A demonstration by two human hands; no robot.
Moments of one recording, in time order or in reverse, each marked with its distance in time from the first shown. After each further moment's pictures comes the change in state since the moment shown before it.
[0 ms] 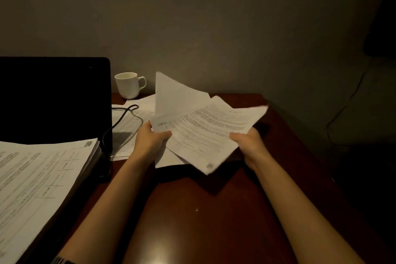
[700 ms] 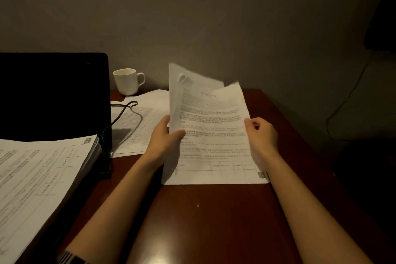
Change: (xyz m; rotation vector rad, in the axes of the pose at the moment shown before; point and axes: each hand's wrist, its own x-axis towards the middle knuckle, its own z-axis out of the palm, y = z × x) left_hand -0.024 -0.004 0.019 0.203 -0.188 0.172; right_hand 0.004 0.005 -0.021 -0.454 0.288 -0.112
